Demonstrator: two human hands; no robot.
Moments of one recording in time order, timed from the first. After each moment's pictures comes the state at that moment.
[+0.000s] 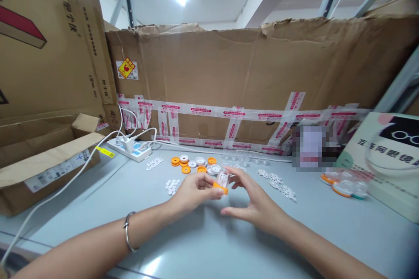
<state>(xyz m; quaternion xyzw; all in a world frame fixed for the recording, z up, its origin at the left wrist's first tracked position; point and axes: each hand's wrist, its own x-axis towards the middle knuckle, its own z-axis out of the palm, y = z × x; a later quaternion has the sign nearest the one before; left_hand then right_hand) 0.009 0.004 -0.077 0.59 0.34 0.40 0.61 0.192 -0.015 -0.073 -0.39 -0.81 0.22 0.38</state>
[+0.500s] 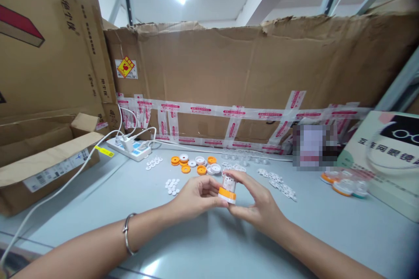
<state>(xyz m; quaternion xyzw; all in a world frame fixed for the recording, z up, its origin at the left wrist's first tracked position) 0.010 -0.003 -0.076 0.63 0.28 0.37 0.62 0.190 -0.019 -0.080 -0.35 -0.82 0.06 0.45</state>
